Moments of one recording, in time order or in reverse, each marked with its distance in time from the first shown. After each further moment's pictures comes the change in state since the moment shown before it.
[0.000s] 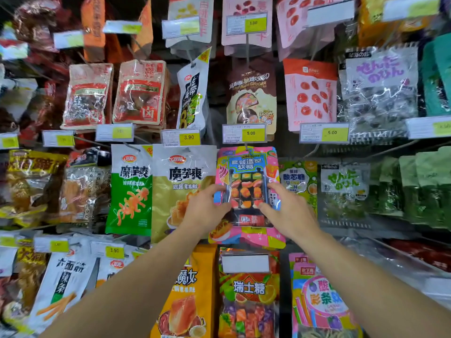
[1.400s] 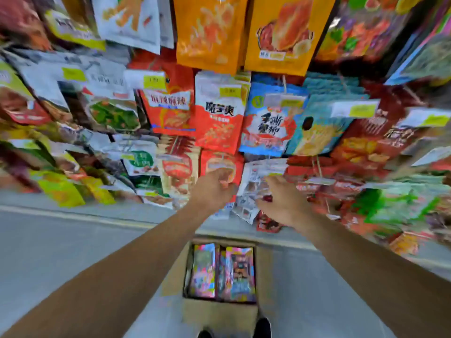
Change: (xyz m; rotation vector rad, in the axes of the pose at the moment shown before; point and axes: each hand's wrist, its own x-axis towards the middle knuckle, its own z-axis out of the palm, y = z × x) left_hand -0.414 -0.352 -0.035 -0.071 -0.723 -0.602; right_hand -0.450 -0.128 0.269 -0.174 -1.030 0.381
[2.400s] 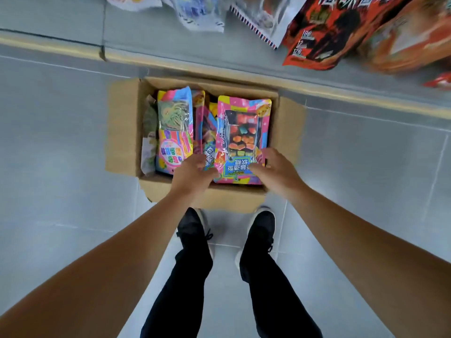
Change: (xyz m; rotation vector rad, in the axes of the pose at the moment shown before) left_hand 0.004 -0.430 0.427 -0.149 -0.246 -0.781; right_hand 0.052 0.246 0.565 0.506 -0.540 0.501
